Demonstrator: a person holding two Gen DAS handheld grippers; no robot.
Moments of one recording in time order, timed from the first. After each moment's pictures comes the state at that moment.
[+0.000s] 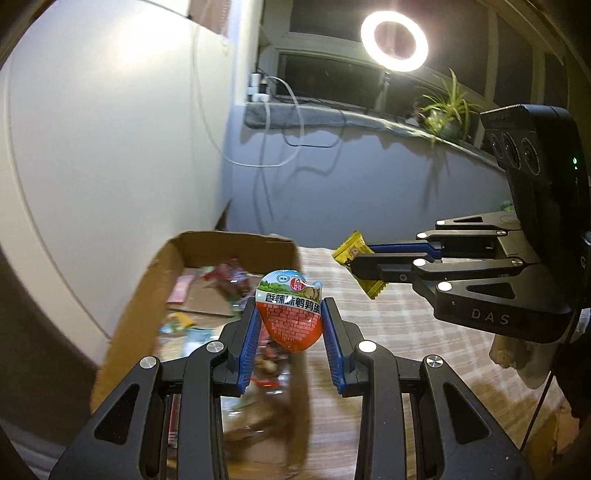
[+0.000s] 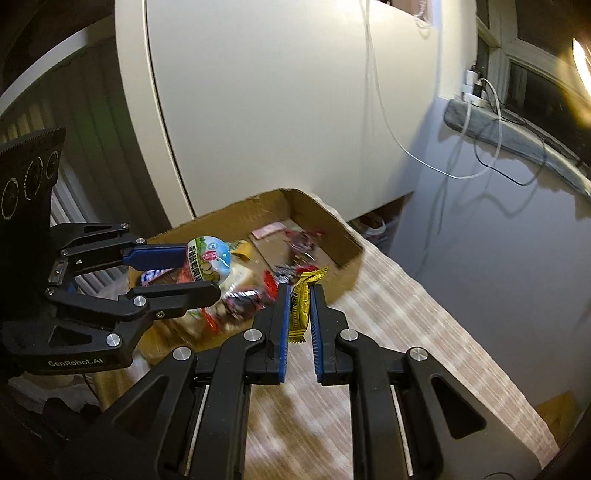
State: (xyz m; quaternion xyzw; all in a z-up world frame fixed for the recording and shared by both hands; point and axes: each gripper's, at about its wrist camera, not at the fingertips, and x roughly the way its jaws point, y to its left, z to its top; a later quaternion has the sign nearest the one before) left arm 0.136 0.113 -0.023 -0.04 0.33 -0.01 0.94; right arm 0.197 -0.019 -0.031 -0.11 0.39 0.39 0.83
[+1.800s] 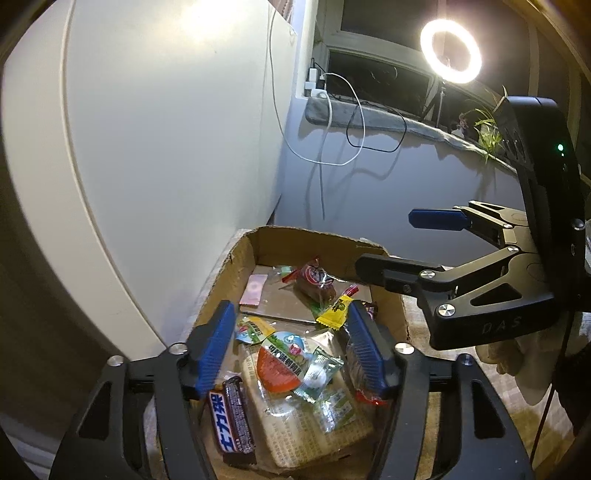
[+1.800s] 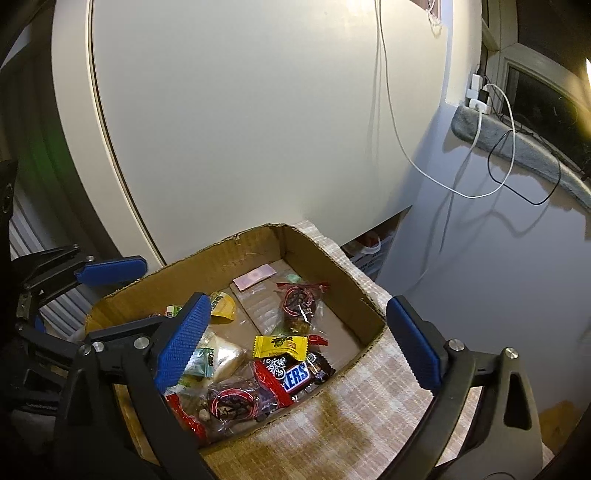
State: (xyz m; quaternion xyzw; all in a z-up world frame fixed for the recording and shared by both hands) left arm 0.148 0.176 -0.036 -0.06 0.33 0.06 0.94; right arm 0.251 0.055 -0.050 -0.11 0.38 0.35 0.85
